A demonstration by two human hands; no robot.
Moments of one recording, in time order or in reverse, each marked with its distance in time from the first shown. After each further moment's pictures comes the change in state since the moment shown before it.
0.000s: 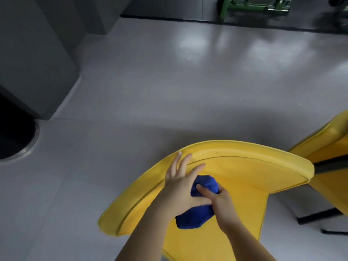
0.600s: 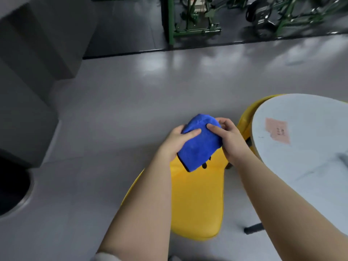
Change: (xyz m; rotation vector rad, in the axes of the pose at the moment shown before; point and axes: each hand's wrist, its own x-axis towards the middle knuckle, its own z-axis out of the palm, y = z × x) left_hand -0.035 0.210 -0.177 -0.927 -0.130 -0.078; right_hand -0.199 -0.251 -0.054 0.164 0.217 -0.360
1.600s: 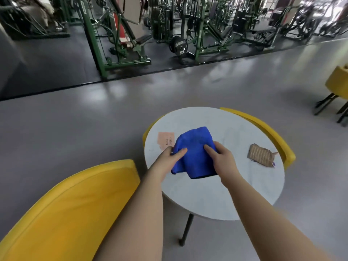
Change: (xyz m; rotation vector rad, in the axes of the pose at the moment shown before) left_hand 0.024 0.003 0.437 0.250 -0.198 -0.017; right_hand -0.142 -0.056 -0.422 -0.222 0.421 -0.081
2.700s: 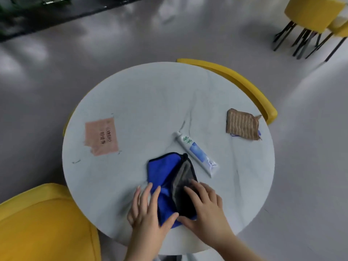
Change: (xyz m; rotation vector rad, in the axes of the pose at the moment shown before) left_hand 0.111 -0.192 0.114 0.898 0.203 0.453; right_hand 0.062 0.262 -0.041 -1.052 0.014 -0.178
